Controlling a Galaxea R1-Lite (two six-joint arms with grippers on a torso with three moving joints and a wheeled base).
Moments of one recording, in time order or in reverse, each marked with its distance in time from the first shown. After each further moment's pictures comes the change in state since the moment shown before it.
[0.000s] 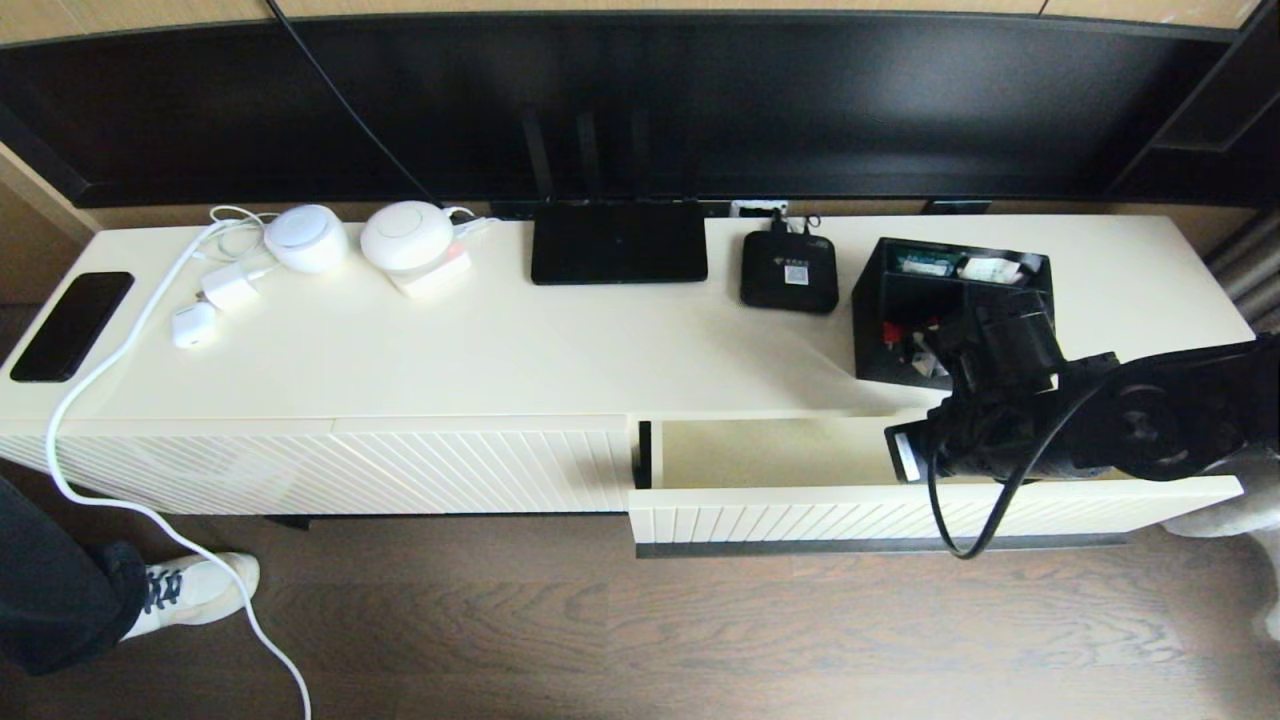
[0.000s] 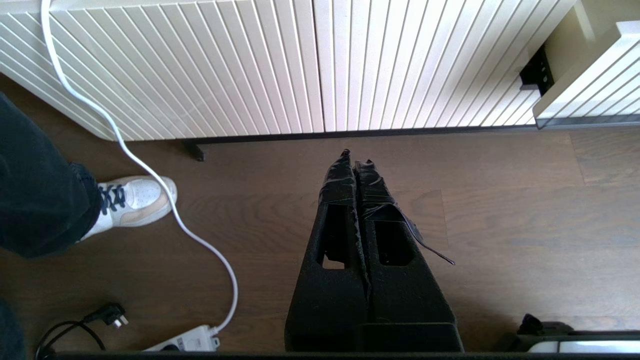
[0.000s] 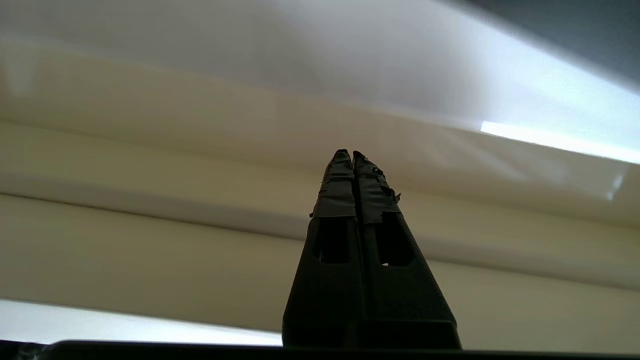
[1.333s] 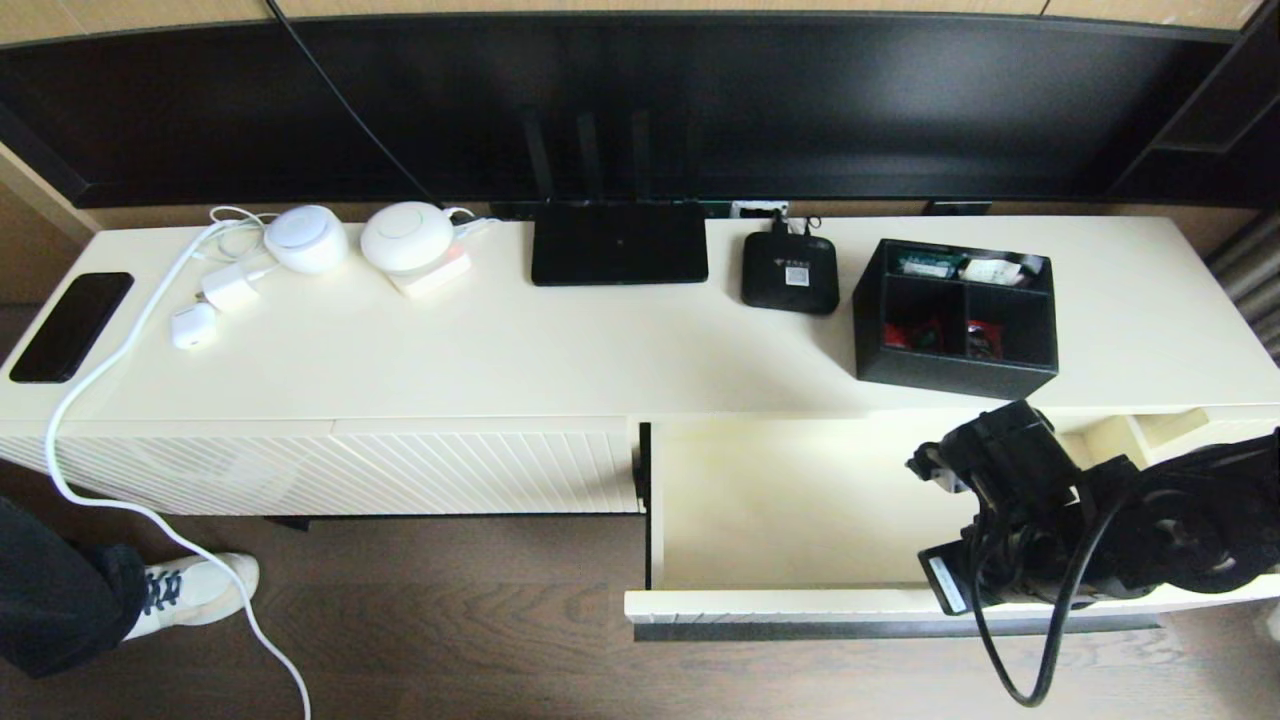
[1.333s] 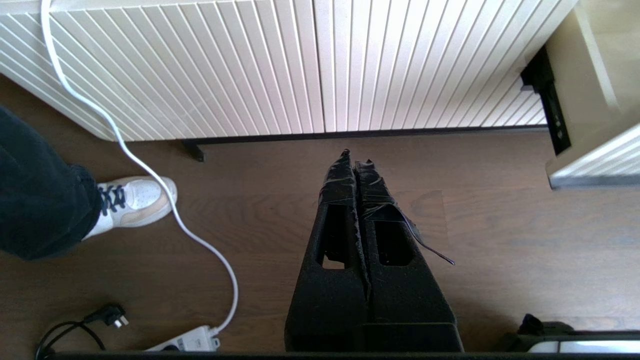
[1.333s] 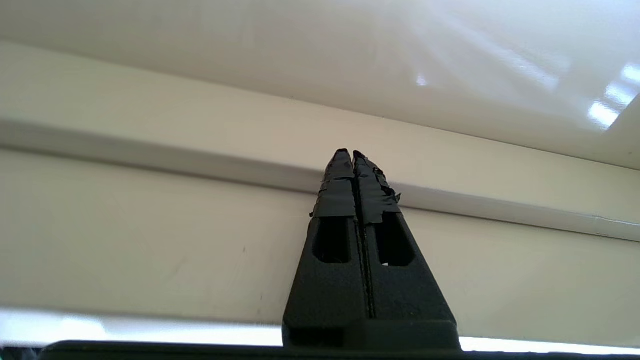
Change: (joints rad) left arm 0.000 0.000 0.000 0.000 0.000 0.000; right arm 0.059 -0.071 0.338 0.087 -0.041 0.058
